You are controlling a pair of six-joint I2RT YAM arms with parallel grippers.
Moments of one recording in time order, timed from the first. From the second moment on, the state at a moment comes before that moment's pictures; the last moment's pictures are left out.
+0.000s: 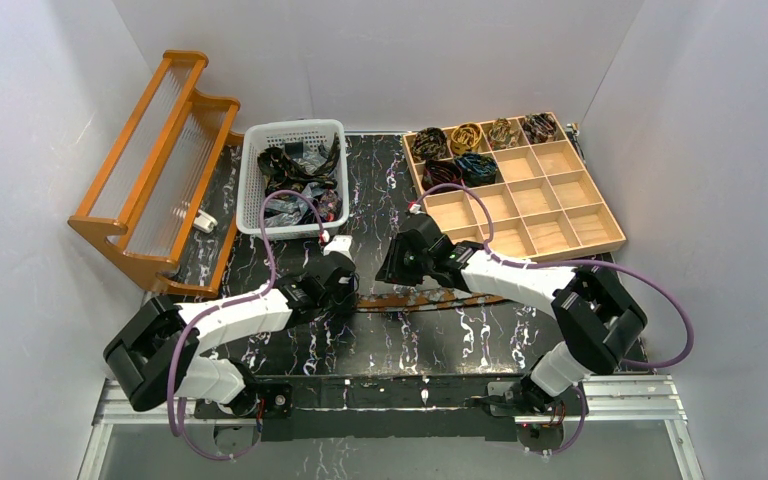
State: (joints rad) left arm -0.85 1.33 0.61 -0.16 -0.21 -0.62; right arm 0.85 1.54 0.91 -0.16 -0.06 0.91
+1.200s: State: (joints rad) left arm -0.82 1.00 0.65 -0.31 -0.31 -0.78; right arm 0.79 1.56 0.93 -0.10 -0.27 0.70
